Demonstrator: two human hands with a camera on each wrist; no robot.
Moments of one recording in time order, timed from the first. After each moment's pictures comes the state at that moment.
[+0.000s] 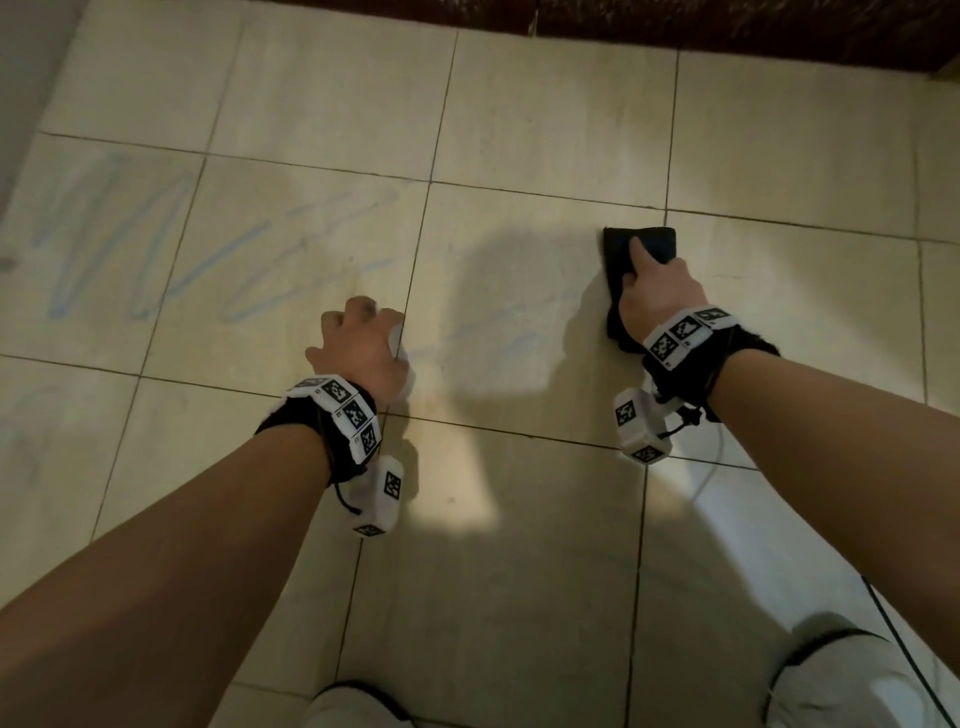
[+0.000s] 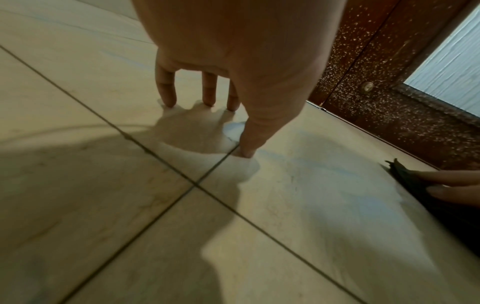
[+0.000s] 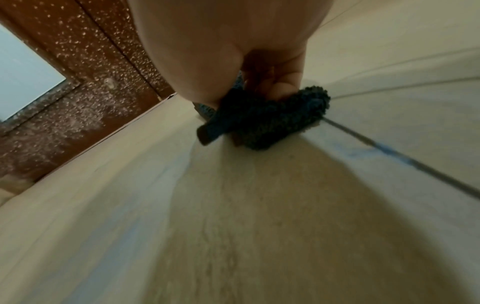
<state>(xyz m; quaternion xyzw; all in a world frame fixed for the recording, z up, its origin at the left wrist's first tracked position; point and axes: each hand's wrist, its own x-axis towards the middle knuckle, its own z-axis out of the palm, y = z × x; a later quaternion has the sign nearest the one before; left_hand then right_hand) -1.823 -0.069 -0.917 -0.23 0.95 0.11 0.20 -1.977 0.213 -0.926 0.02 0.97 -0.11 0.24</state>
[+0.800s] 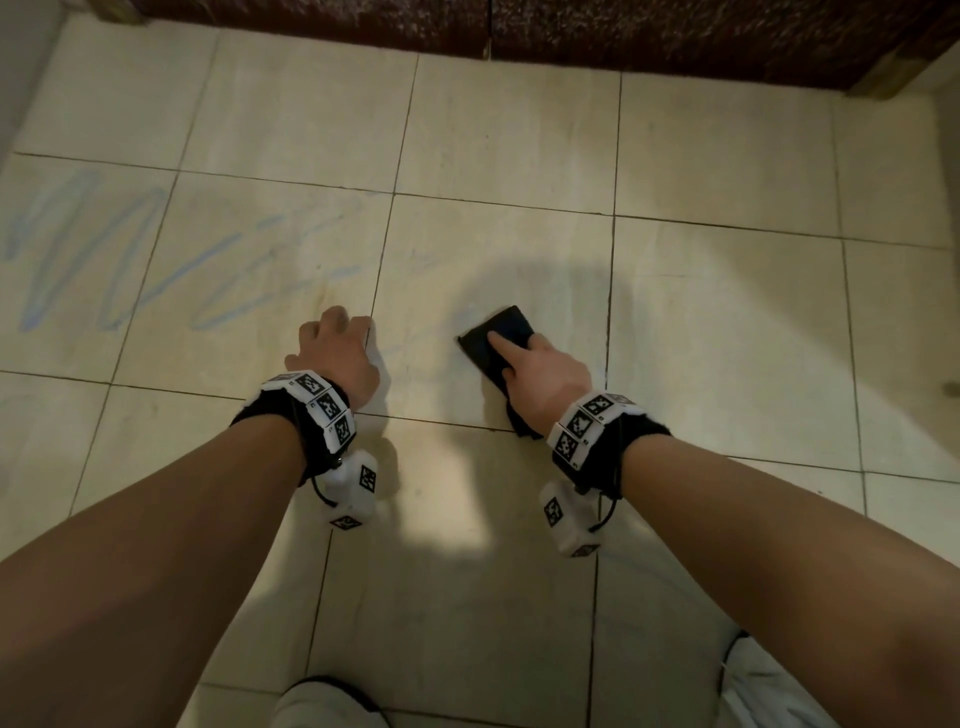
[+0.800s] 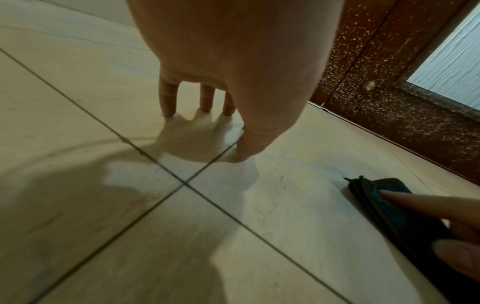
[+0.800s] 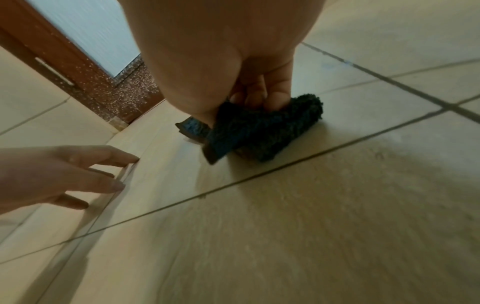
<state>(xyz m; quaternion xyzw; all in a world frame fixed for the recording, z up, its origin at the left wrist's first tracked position) -1.825 -0.059 -0.908 -0.23 0.93 0.11 0.26 -1.875 0.181 -0.922 -0.20 0.93 -0.07 0.30</state>
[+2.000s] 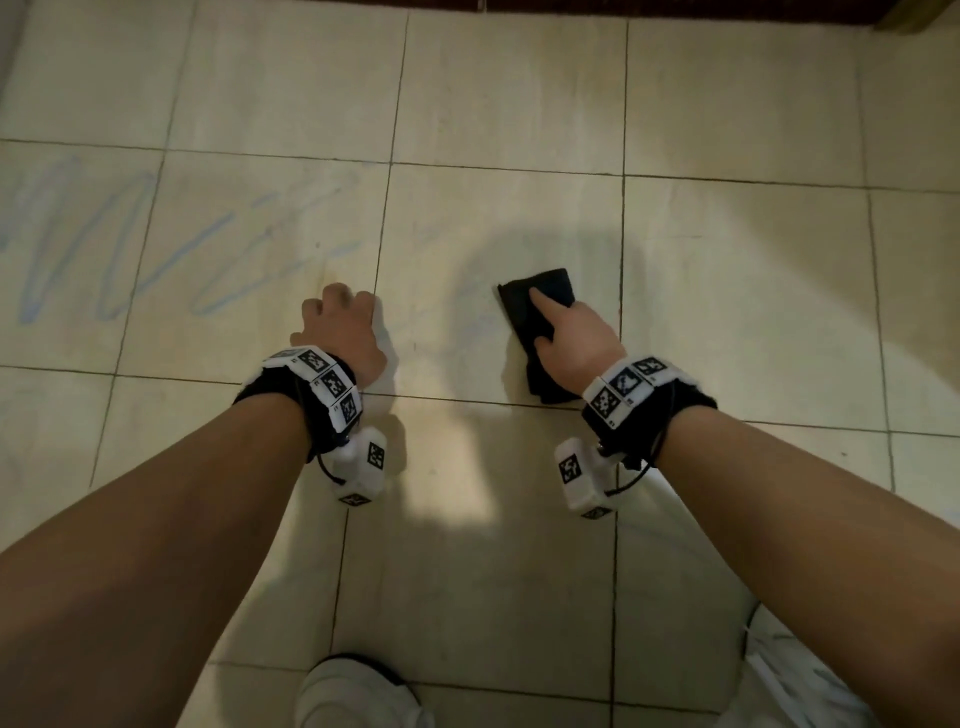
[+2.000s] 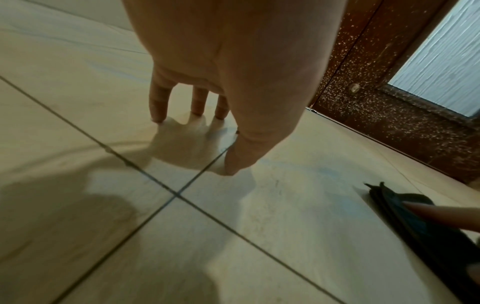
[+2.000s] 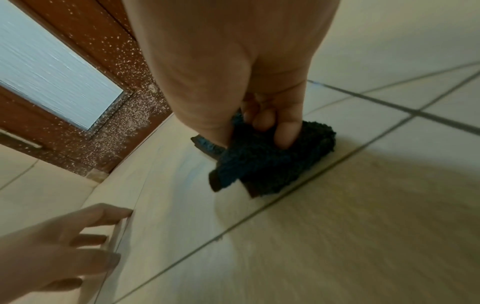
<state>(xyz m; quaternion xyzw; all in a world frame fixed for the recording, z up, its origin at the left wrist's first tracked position) -1.829 -0.061 -0.912 -0.20 0.94 0.08 0.28 -1.885 0.200 -0.932 -0.10 0.93 -0.19 0.30</state>
